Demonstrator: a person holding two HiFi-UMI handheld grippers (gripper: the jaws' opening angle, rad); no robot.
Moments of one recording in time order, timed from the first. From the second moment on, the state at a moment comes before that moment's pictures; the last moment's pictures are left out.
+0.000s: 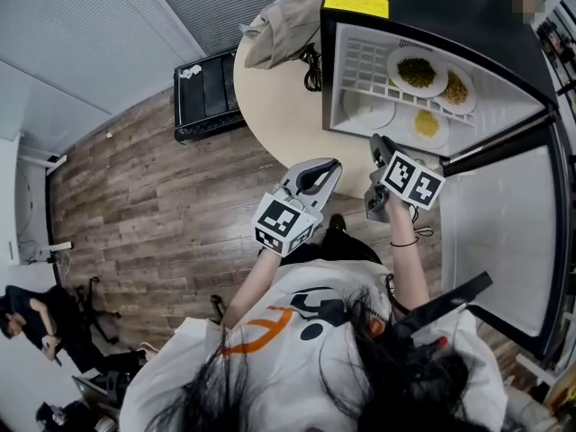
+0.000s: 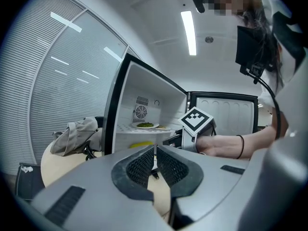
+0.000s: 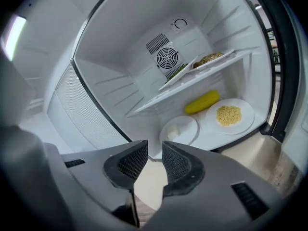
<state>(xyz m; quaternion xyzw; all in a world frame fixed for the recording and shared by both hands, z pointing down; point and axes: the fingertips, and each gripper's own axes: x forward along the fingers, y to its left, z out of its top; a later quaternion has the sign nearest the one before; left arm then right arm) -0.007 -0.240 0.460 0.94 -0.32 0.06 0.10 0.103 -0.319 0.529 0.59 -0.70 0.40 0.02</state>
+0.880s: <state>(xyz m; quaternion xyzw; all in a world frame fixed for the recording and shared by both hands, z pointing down) -0.029 -0.140 0.470 0.96 -0.25 0.06 0.12 0.042 -0.170 0.525 0.58 -0.70 0.42 0.00</state>
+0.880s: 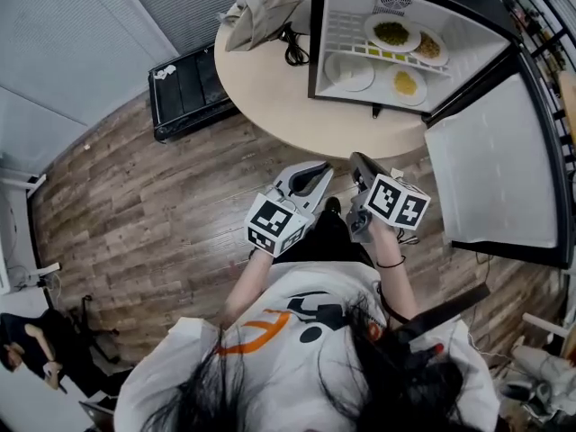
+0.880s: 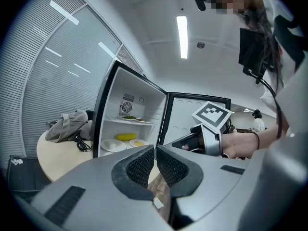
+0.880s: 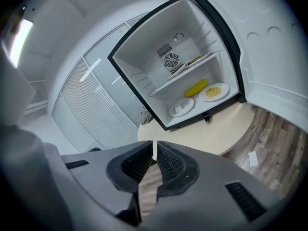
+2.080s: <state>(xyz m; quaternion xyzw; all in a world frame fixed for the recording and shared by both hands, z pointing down) 0.029 -0.093 0.455 0.95 -0.29 0.06 0.11 0.086 -0.116 0.504 0.54 -0.73 0.42 0.01</state>
